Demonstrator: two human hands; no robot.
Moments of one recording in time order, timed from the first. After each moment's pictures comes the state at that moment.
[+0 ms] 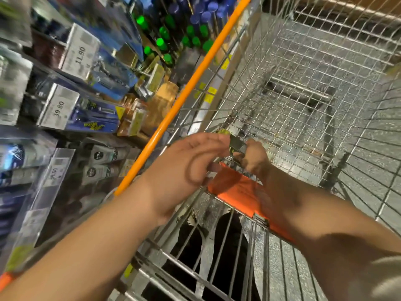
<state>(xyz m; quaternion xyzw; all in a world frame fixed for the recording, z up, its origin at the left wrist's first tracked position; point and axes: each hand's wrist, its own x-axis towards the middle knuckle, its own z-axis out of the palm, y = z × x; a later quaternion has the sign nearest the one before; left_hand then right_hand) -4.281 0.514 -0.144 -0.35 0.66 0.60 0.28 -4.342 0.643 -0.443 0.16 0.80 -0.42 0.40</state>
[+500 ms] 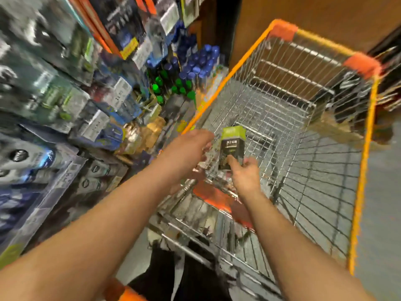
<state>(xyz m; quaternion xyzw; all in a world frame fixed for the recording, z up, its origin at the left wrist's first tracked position) -4.286 0.522 -0.067 -0.35 0.65 0.64 0.22 -4.302 0.677 -0.244 0.25 0.75 -0.58 0.21</state>
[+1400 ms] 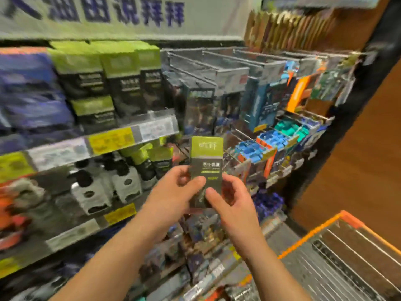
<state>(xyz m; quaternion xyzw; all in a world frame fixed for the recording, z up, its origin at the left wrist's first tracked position) -4.114 0.312 0.158 -0.31 0.62 0.68 -0.22 -4.219 0.418 0.104 -0.31 0.67 -0.65 0.17</state>
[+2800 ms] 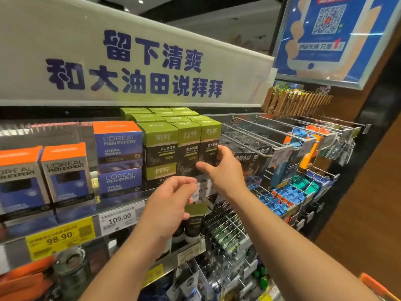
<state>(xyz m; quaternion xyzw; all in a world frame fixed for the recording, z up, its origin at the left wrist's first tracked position) -4.056 0.187 0.229 -0.29 0.64 0.63 -0.33 -4.237 0.212 0.241 -0.39 0.77 -0.50 0.03</state>
